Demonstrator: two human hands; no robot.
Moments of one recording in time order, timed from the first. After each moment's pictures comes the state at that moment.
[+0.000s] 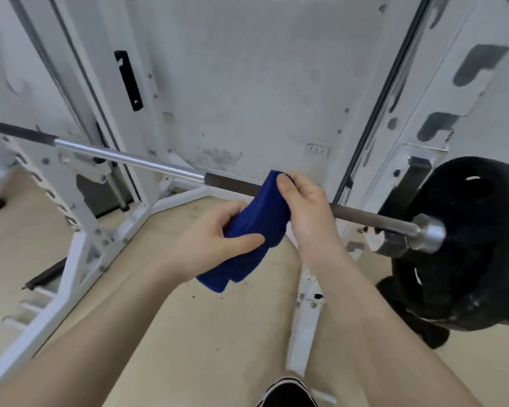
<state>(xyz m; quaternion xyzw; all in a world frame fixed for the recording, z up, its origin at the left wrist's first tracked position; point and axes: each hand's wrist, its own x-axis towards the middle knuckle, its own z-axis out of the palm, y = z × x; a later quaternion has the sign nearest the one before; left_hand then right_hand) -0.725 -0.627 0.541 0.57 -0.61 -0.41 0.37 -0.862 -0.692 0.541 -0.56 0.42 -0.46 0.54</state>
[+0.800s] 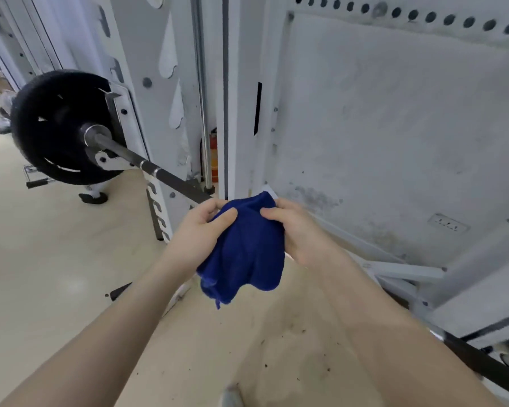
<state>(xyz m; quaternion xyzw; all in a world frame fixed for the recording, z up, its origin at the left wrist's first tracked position) -0.301 -0.735 0.517 0.67 -0.35 -0.34 0.56 -0.419 -0.854 0.508 -0.55 0.36 -0.20 0.73</state>
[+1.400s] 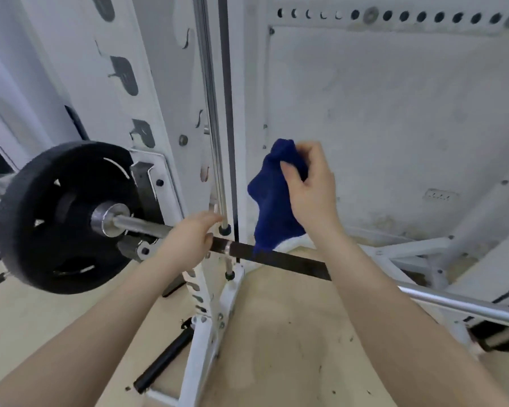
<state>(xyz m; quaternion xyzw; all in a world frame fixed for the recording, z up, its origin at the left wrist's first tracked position) 0.022 -0.813 0.501 0.72 -0.67 -0.11 0.15 -0.167 -0.867 0.565 -0.66 0.40 -0.54 0.33</state>
